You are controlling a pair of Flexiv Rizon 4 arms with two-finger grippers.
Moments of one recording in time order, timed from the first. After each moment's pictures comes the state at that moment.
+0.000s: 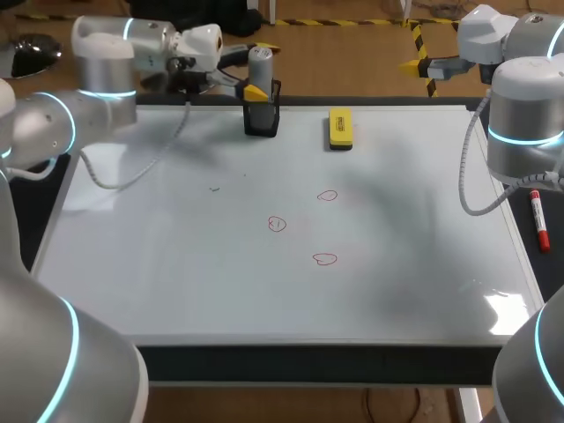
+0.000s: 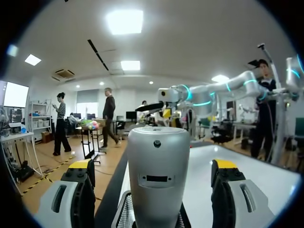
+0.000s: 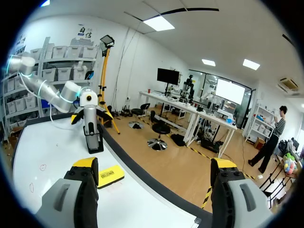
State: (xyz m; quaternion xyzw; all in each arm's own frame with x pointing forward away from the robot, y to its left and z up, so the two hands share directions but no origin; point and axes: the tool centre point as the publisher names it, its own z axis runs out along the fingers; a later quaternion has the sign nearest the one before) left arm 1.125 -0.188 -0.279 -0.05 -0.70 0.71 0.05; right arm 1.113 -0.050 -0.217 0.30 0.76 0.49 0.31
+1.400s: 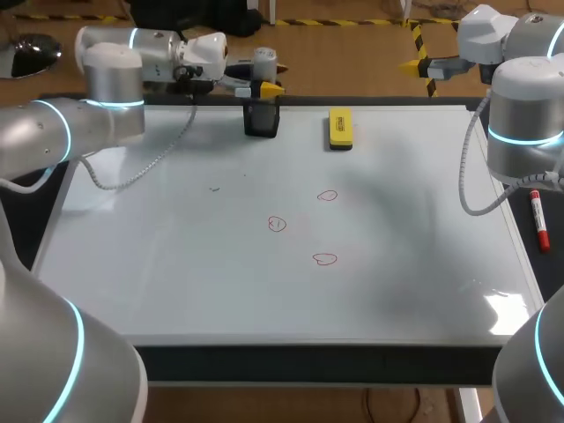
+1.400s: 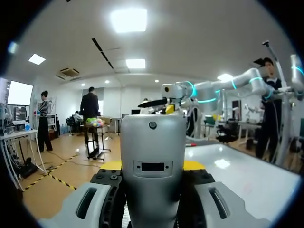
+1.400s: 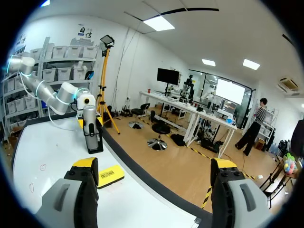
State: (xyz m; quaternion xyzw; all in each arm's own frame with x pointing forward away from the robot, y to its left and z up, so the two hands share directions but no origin) left arm 1.118 -0.197 -0.289 -0.03 -0.71 0.70 0.03; right arm 1.113 -0.050 -0.217 0.30 0.76 0.49 0.31
